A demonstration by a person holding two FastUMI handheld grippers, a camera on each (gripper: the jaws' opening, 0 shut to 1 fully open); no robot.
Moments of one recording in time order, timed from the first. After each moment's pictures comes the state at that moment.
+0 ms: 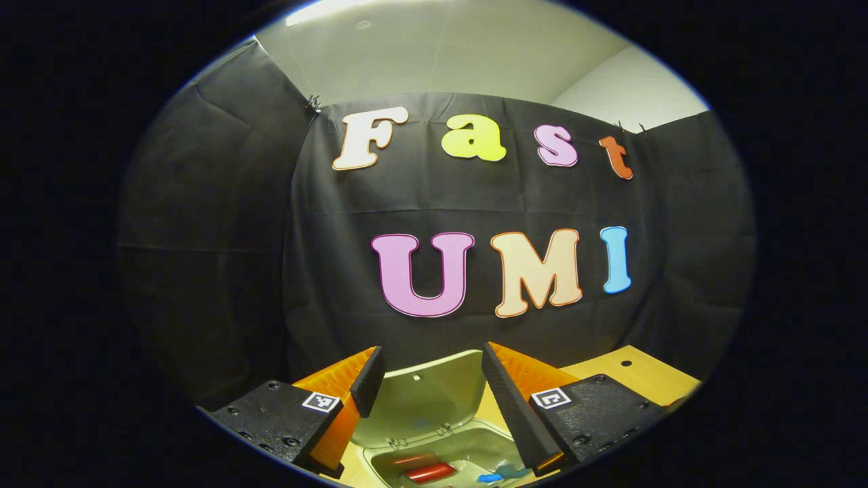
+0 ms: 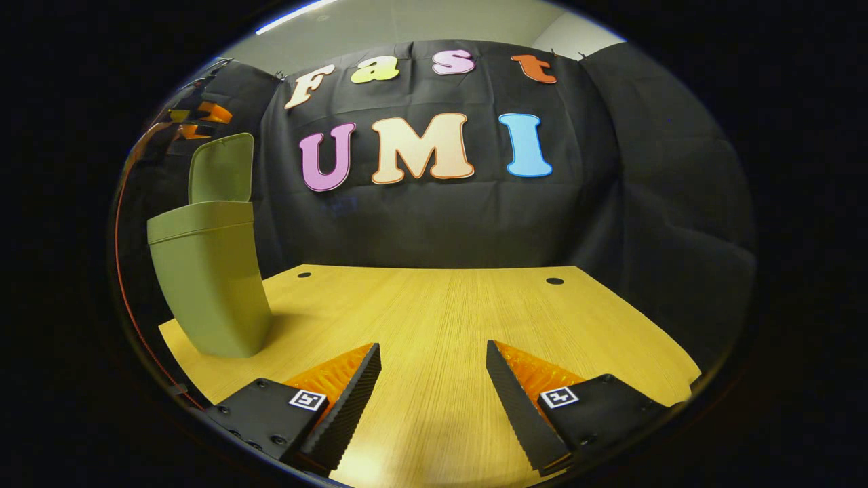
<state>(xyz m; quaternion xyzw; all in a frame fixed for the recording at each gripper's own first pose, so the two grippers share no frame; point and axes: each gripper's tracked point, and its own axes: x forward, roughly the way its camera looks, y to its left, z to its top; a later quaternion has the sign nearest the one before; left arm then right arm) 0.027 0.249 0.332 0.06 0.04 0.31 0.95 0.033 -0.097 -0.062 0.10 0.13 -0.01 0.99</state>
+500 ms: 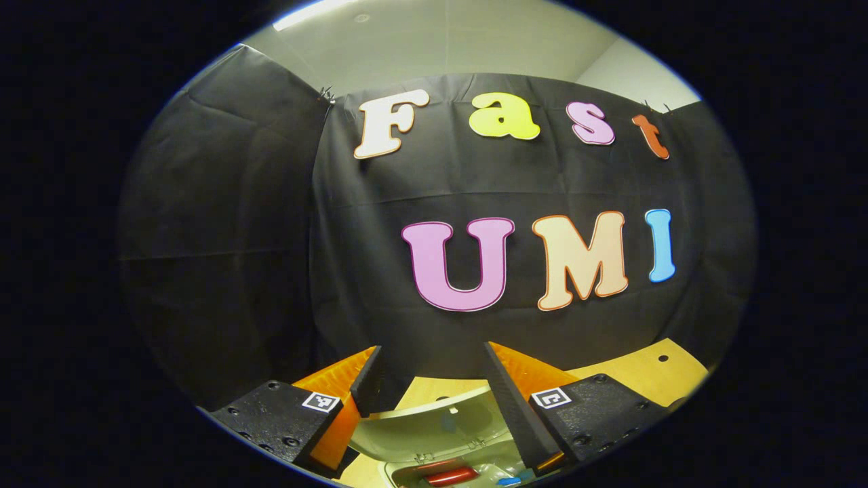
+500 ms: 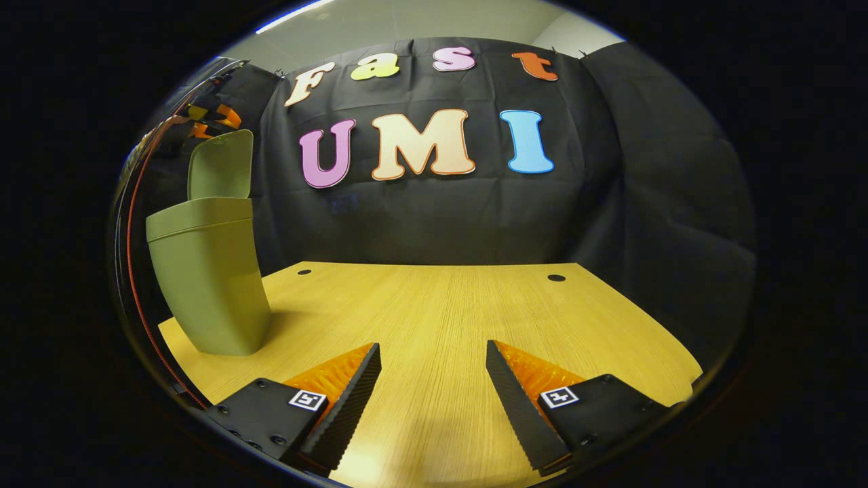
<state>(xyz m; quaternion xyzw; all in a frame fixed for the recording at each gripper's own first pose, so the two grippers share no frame) 0.042 0.299 0.319 0.06 0.08 0.38 0.92 0.035 -0.095 -0.067 0.10 0.13 0.00 0.99</state>
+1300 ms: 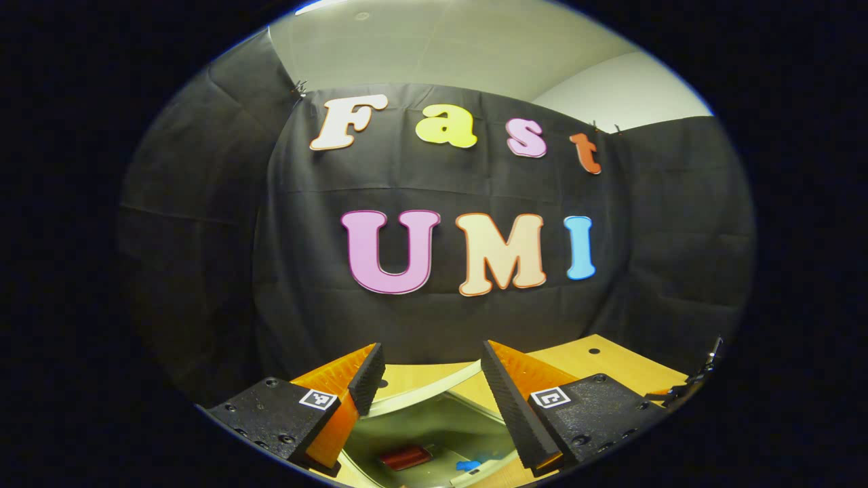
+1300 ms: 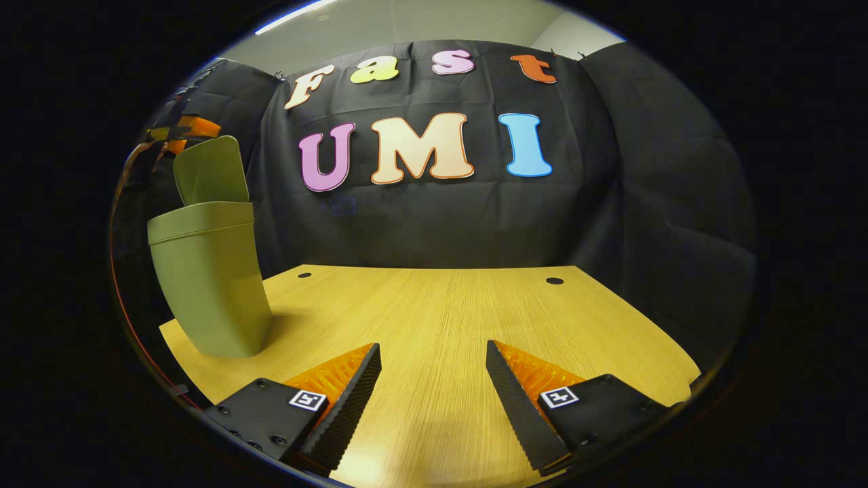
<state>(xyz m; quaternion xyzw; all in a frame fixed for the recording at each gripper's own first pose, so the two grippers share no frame) 0.000 0.178 0.261 0.03 0.05 0.22 0.97 0.032 -0.099 -0.060 0.10 0.12 -0.01 0.99</state>
